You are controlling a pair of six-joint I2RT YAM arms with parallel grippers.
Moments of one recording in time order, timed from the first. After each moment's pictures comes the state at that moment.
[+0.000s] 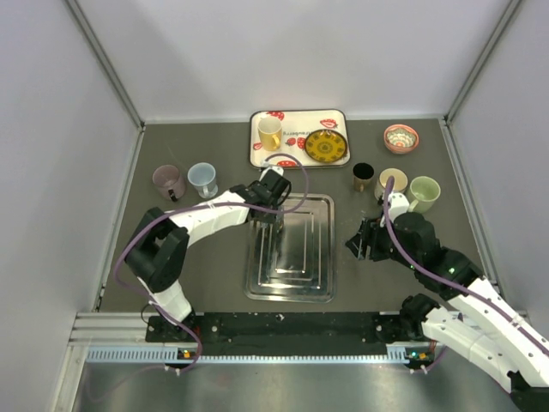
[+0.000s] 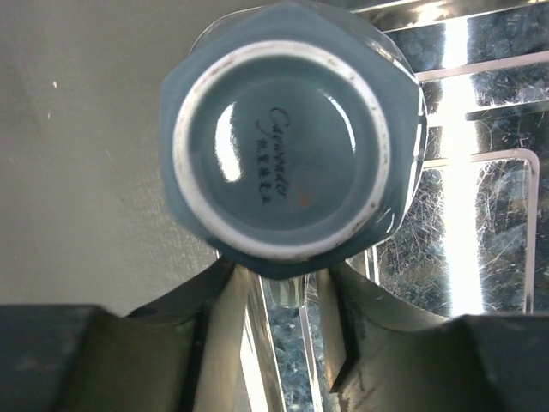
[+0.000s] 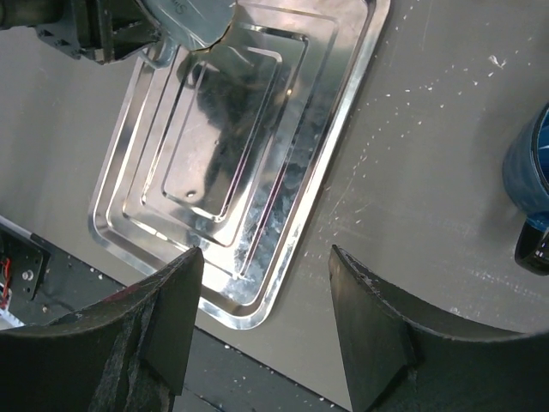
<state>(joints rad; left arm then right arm) -0.71 1.72 1.16 -0.48 -0.37 -0.39 0.66 0.60 0.67 -0.64 0.04 0.49</state>
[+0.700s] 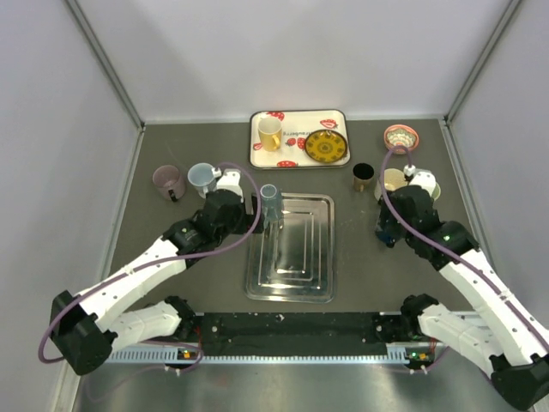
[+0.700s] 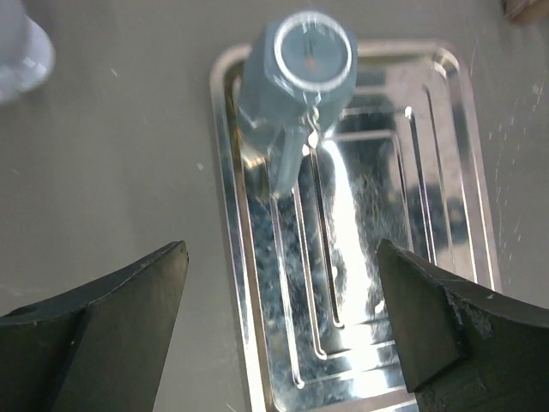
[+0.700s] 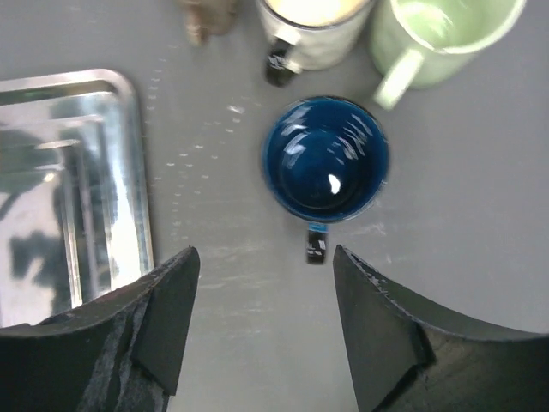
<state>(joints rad) -0.72 1.04 0.85 -0.40 -0.33 -0.48 0.52 0.83 0.90 -0.81 0.44 0.48</state>
